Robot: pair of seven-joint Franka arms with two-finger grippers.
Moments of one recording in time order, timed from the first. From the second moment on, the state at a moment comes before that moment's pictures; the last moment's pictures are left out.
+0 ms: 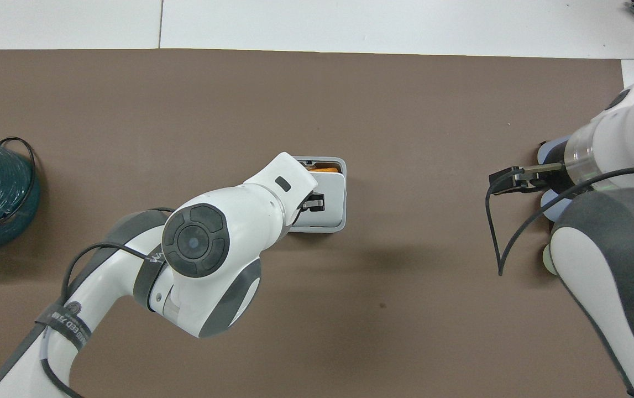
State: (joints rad) left arm -0.59 0.10 -0.07 -1.99 -0.11 2.50 -0.52; right arm 0.02 -0.01 0.13 -1.74 -0.03 1.74 0.10
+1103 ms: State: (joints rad) left arm -0.59 0.25 -0.07 -1.93 -0.11 2.62 -0.52; right arm 0.02 -0.01 0.13 -1.74 -0.03 1.74 0.10
